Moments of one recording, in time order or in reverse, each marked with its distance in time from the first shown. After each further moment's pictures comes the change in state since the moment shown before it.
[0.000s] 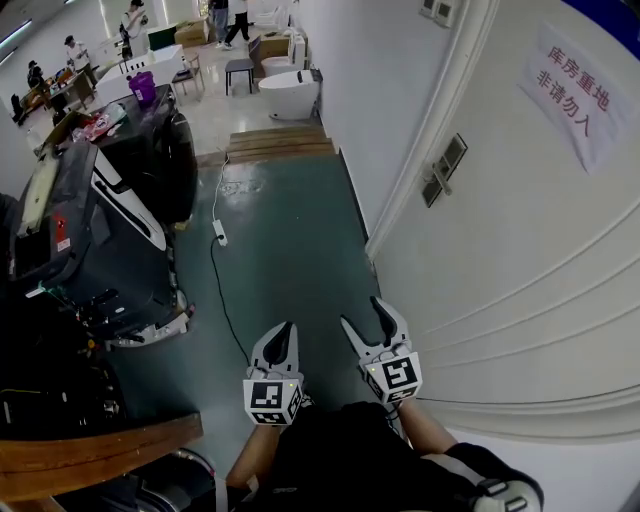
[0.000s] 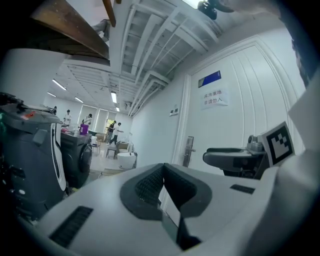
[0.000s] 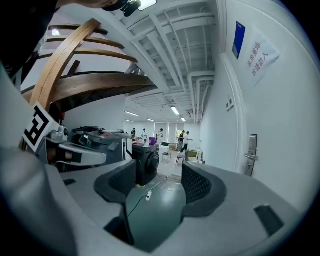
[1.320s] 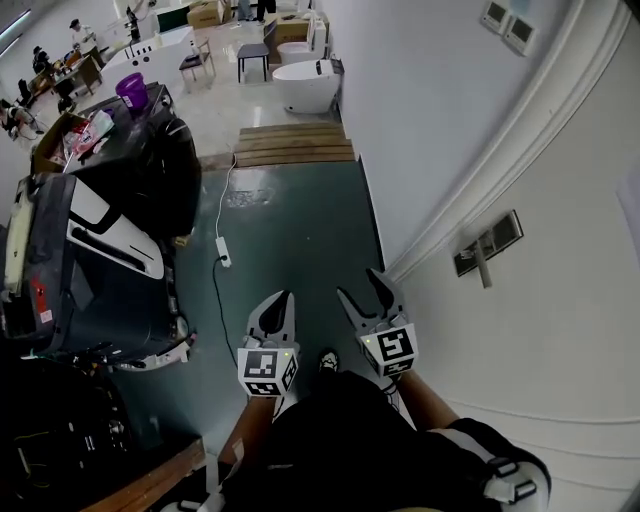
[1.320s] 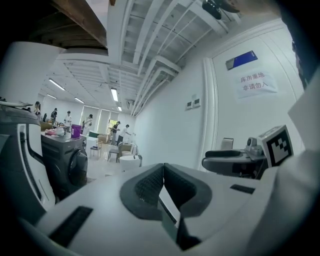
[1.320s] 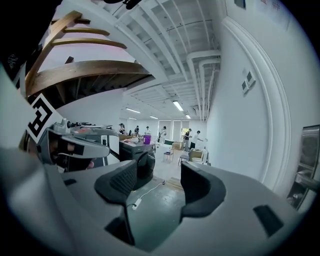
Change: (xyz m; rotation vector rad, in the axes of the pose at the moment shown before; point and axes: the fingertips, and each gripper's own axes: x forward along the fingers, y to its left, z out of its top) left arm 0.324 0.132 0.063 0.015 0.016 0.052; right arm 0.307 -0.184 0.020 -0.008 0.036 0.086
